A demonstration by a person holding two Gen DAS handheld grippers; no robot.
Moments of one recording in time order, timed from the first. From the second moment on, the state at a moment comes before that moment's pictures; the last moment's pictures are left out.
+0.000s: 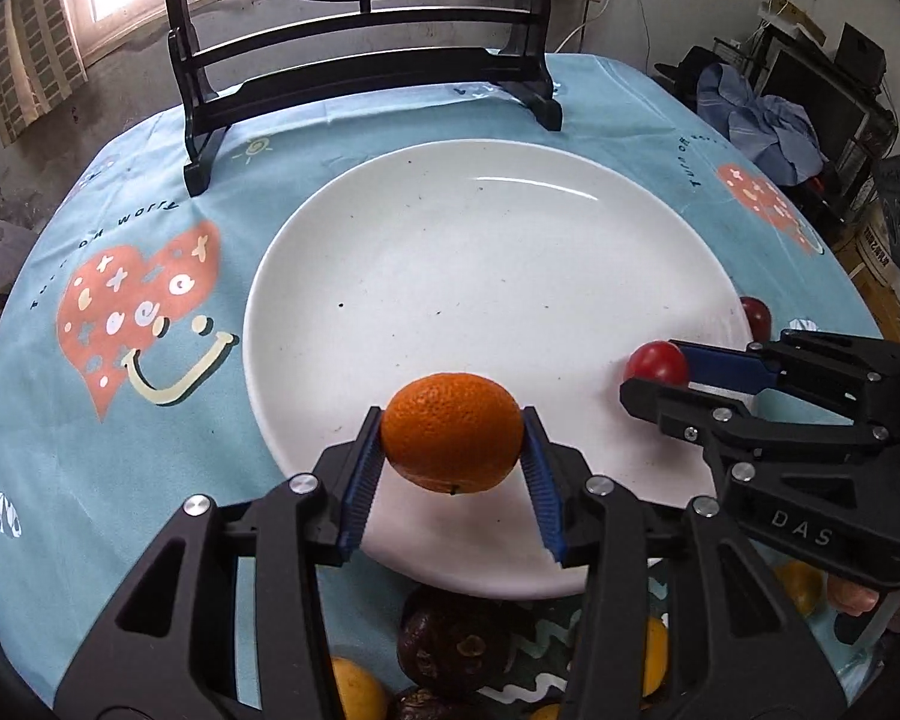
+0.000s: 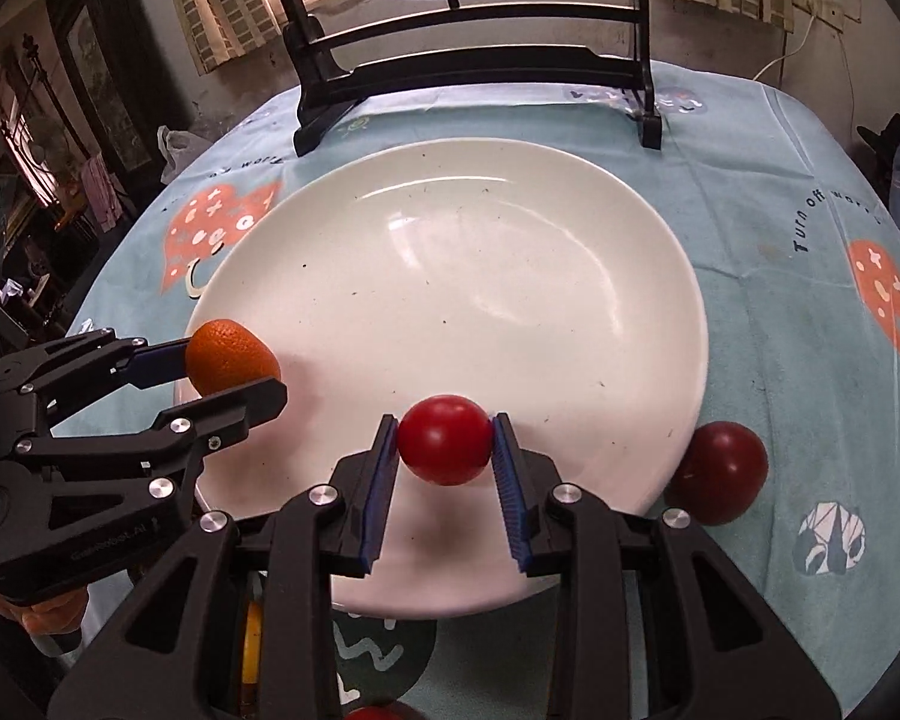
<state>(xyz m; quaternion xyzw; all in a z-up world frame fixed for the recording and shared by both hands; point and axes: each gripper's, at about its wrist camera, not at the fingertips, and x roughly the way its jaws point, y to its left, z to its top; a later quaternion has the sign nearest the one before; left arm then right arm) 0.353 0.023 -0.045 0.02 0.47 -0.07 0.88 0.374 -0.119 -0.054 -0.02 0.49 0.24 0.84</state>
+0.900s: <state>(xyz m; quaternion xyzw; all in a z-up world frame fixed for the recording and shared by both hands) 0.074 -0.009 -0.041 0.02 0.40 -0.13 0.91 0.182 -0.234 -0.055 0.11 0.44 0.20 0.87</state>
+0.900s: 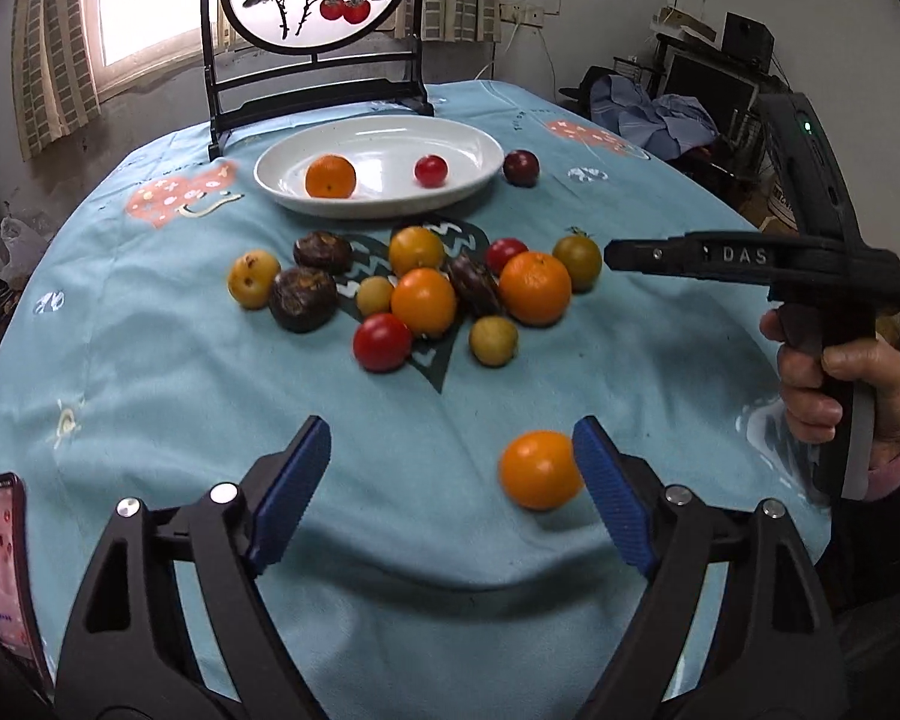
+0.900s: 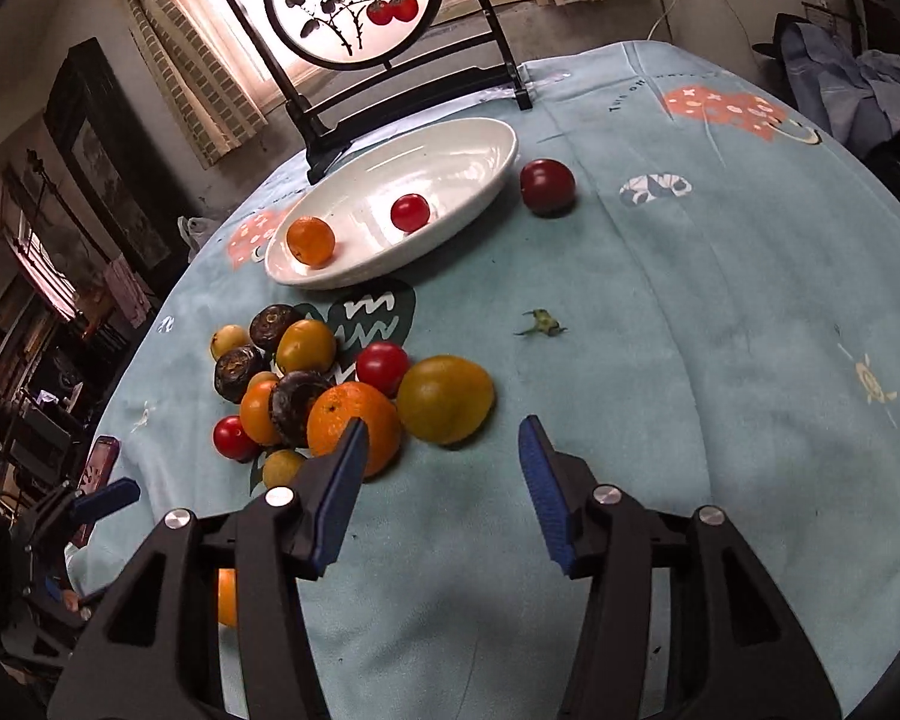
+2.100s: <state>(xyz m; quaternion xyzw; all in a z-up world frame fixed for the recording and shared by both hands) 0.068 -0.013 -0.065 0.01 0.41 -0.16 0.90 0.217 -0.215 -0.070 0.11 0.45 0.20 0.86</state>
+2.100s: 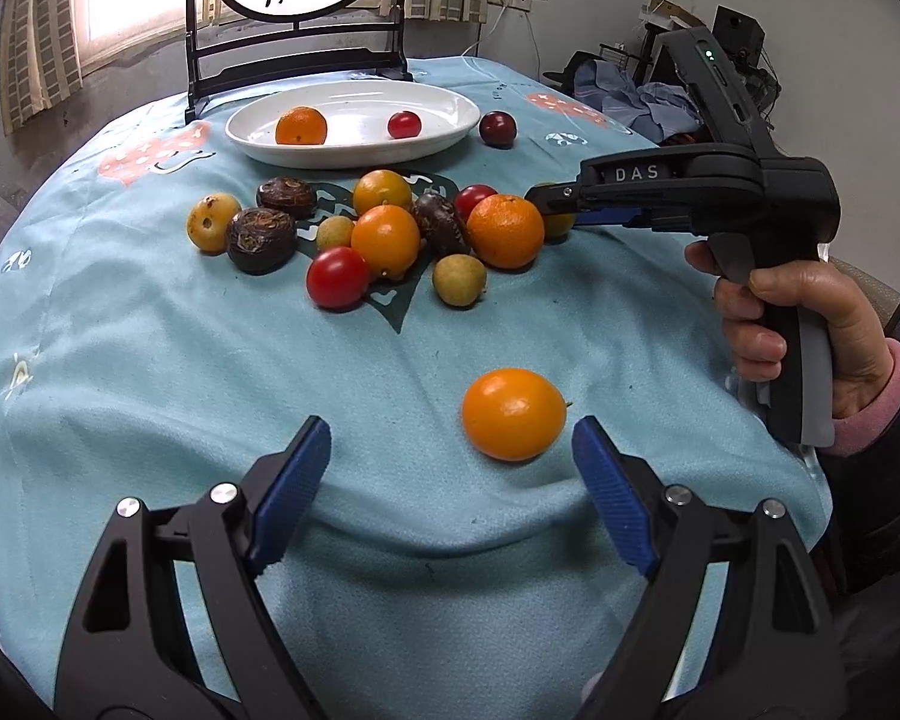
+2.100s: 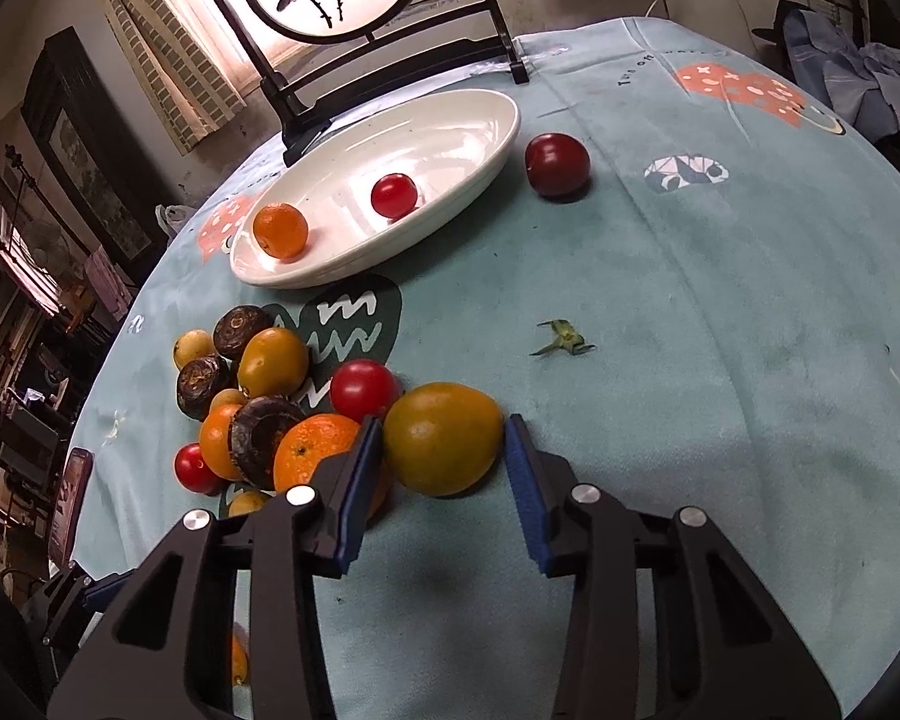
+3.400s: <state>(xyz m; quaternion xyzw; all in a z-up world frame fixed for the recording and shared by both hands) 0.169 -0.003 -0.006 0.03 0.41 -0.16 0.90 0.247 -0.205 -0.020 0.11 0.41 0.24 0.87</state>
